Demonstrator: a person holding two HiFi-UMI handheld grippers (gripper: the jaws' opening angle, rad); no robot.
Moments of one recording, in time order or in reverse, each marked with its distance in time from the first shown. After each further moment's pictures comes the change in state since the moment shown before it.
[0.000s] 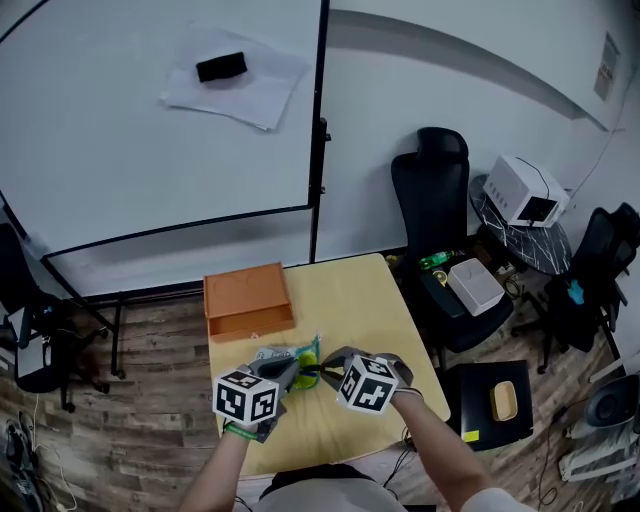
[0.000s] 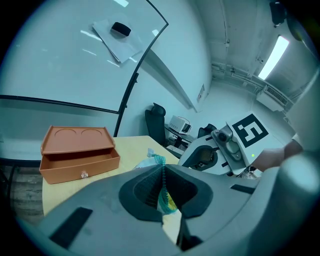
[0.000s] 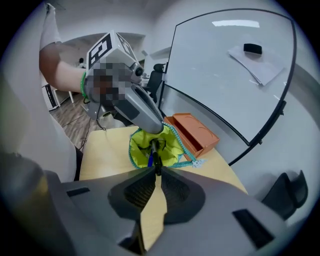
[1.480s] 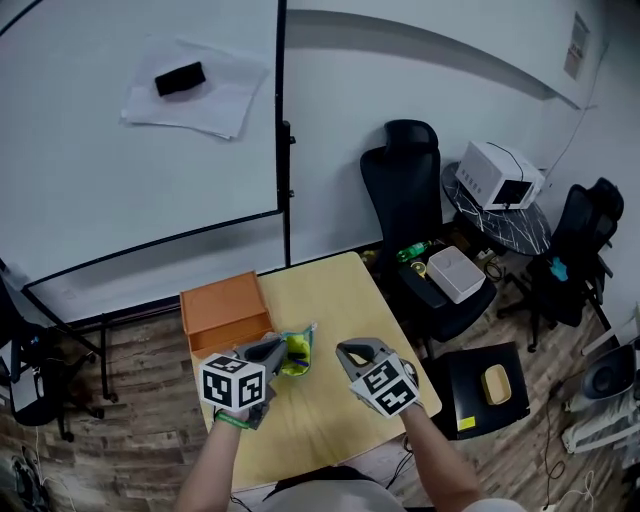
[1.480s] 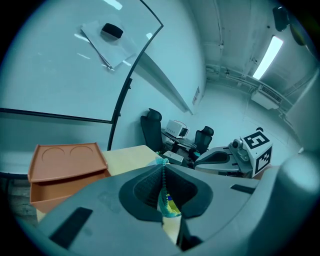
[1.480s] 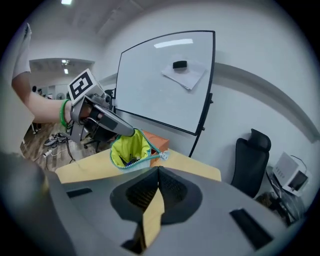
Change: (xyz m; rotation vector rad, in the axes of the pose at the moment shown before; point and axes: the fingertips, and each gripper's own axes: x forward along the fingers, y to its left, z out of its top) left arm 0.022 0.009 0.055 0.049 -0.035 -0.038; right arm -0.070 -0.068 -0.025 0.447 -0.229 -0.404
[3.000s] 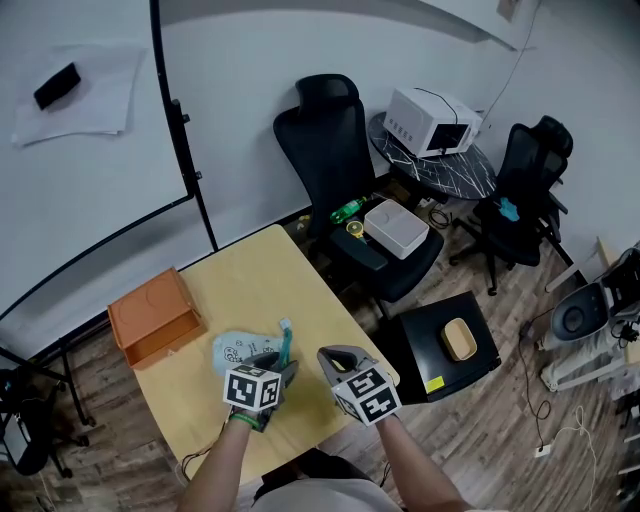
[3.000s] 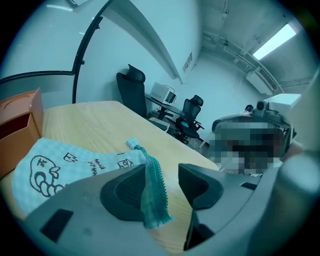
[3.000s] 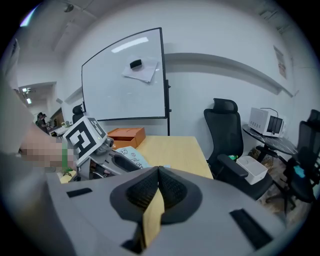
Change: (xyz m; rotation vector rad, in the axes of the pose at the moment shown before) left arm 0.142 -0.077 -0.142 0.054 0.348 -0.153; right arm -0.056 -0.031 -0.108 0.390 0.019 -0.162
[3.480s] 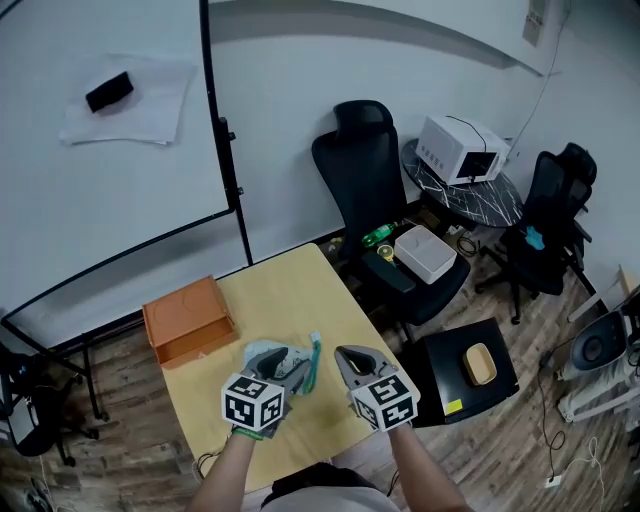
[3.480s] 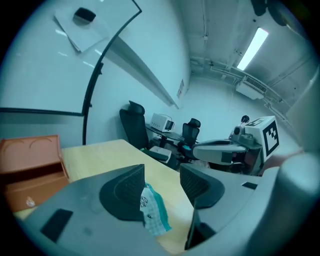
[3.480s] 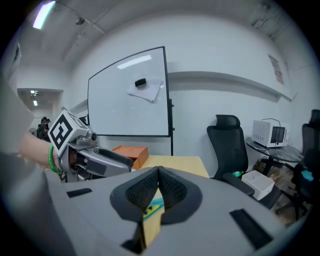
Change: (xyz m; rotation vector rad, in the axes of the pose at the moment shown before) left arm -0.085 -0.010 0.070 0.091 -0.316 0.051; right arm -0.003 0.009 0.053 -0.013 -0.200 0.019
